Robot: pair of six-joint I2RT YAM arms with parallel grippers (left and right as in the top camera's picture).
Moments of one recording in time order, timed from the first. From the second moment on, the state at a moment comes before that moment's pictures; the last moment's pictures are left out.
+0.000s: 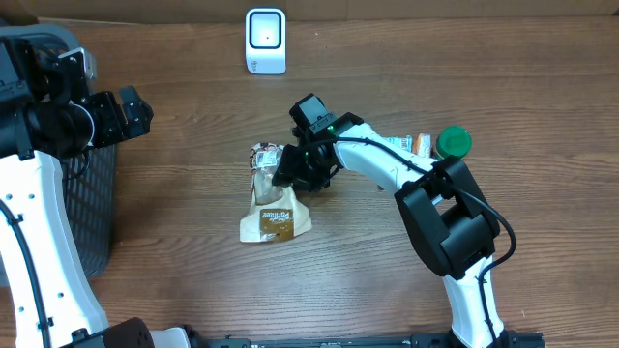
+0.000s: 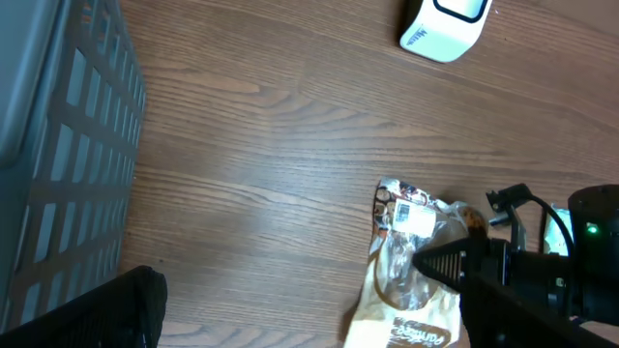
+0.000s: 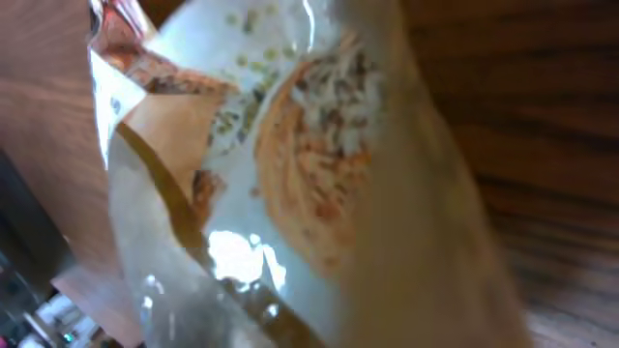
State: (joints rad) left arm 0.33 1.53 1.75 -1.27 0.30 -0.02; right arm 0.61 2.20 1.57 -0.66 -0.49 0.74
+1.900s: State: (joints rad) left arm 0.33 1.53 1.75 -1.27 0.30 -0.02; right arm 0.41 1.72 1.79 -1.14 -0.91 0.22
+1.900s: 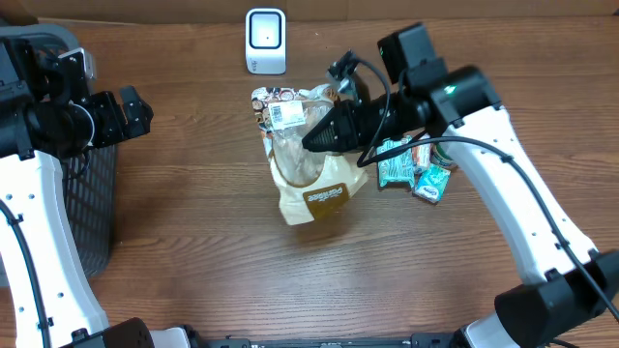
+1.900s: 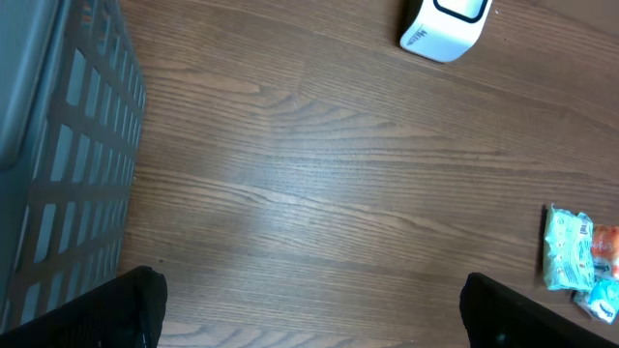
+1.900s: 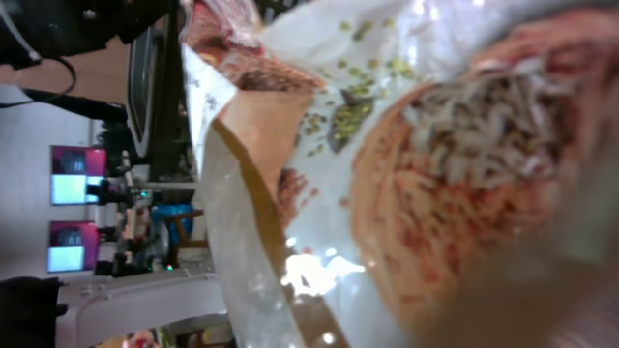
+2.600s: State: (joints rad) left arm 0.33 1.53 1.75 -1.27 0.30 -0.02; right arm 0.57 2.02 2.00 -0.43 0.25 -0.14
